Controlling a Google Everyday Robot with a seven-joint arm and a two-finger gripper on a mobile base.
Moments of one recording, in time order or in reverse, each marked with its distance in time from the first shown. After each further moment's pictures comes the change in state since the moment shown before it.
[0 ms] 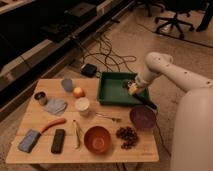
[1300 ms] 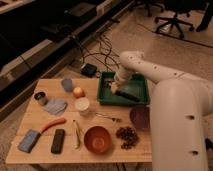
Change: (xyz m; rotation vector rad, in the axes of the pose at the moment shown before) arm -0.052 0.093 0.047 0.030 0.012 -0.245
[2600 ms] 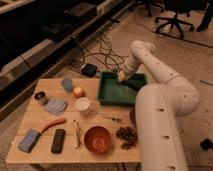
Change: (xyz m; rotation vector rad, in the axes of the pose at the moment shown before) arm -0.051 -0.088 -0.014 -0.021 -0.041 0.114
